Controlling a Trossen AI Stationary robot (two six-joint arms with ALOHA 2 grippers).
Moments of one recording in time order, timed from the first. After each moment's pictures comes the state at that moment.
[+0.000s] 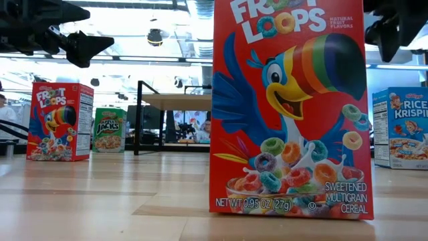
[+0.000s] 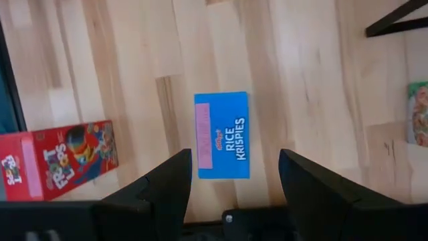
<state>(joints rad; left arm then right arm) -0.19 0.01 0.03 0.19 -0.25 0.01 0.00 0.96 1.07 -1.36 -0.11 0.20</state>
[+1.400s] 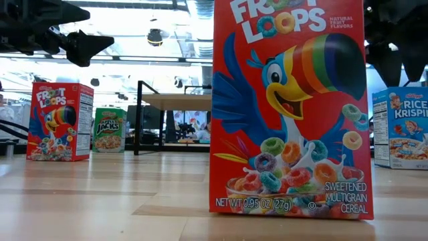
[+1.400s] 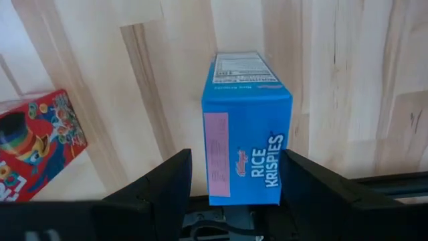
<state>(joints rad) -0.19 0.01 0.03 0.19 -0.25 0.04 0.15 1.31 1.07 -1.40 -0.04 0.31</state>
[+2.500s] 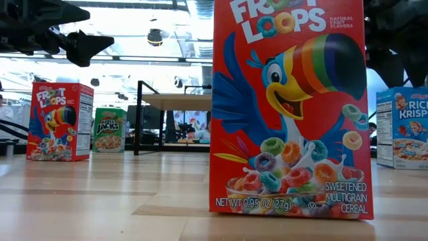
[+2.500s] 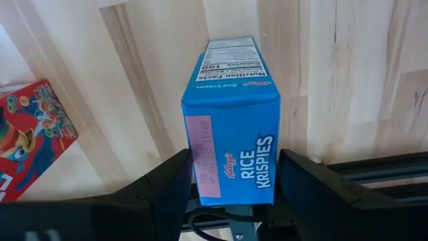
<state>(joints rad) -0.19 0.01 0.03 0.19 -0.25 0.04 0.12 1.36 1.07 -1.44 -0.05 0.31</state>
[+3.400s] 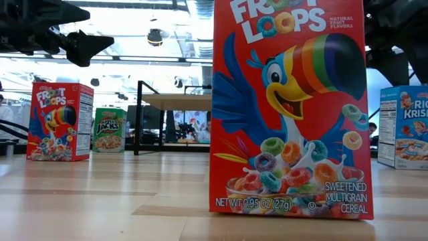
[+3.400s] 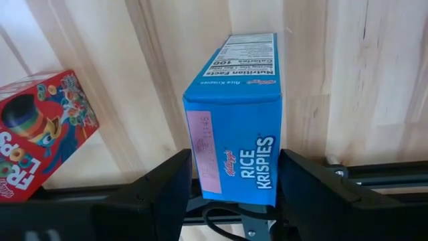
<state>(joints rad) -0.19 0.01 0.03 0.19 -0.25 0.04 0.11 1.36 1.07 -1.43 -0.13 0.28</state>
